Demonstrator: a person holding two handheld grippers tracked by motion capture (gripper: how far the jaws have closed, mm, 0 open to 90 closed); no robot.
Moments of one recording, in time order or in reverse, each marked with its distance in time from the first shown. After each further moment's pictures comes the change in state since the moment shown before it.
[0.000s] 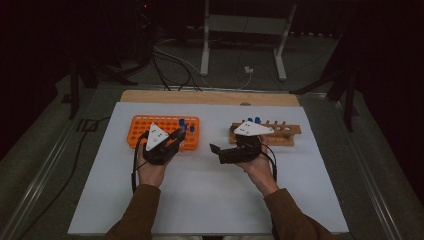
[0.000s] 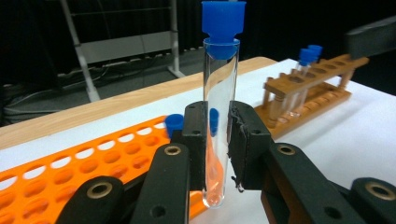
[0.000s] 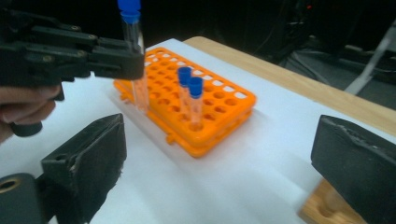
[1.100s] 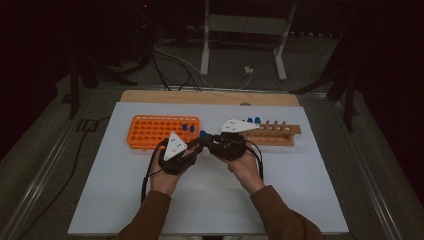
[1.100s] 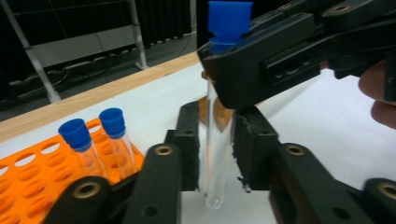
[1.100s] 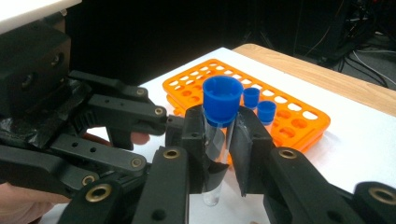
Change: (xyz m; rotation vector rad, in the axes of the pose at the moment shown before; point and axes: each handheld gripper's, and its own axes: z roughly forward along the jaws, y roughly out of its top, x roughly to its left) left arm -0.049 -0.001 0.007 0.037 -0.144 0.091; right arm 0.023 0.016 0.028 -0.006 0.197 0.045
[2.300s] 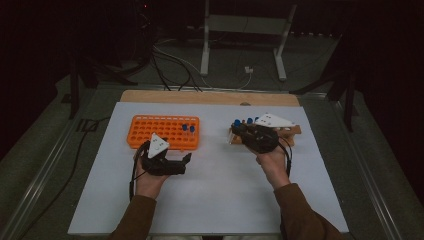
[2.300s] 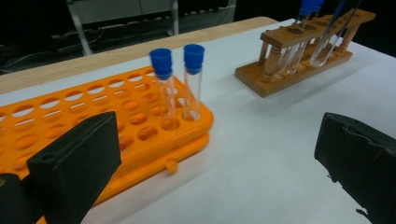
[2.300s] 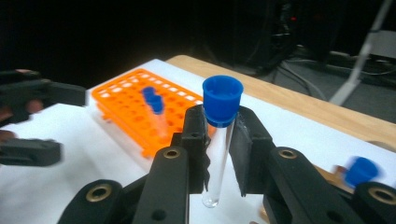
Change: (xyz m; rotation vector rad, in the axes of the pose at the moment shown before) left arm 0.027 -0.020 -0.020 0.107 0.123 -0.113; right arm -0.052 -0.010 -0.057 -0.066 -0.200 0.017
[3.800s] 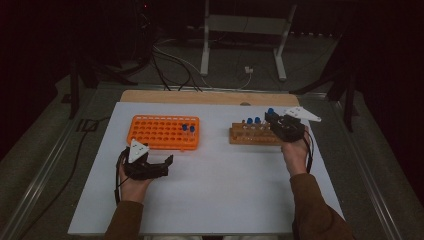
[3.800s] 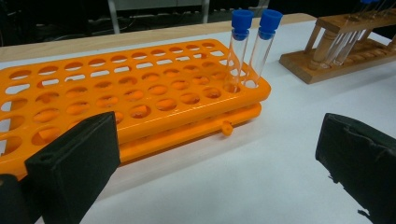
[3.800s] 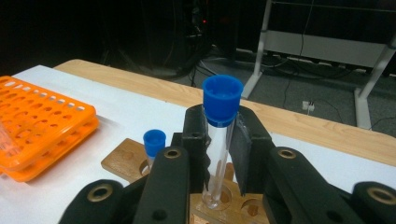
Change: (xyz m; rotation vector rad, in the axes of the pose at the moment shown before) left arm 0.036 -0.032 -0.025 0.006 0.102 -0.097; right arm -0.085 -0.014 -0.028 -0.021 -0.335 0.042
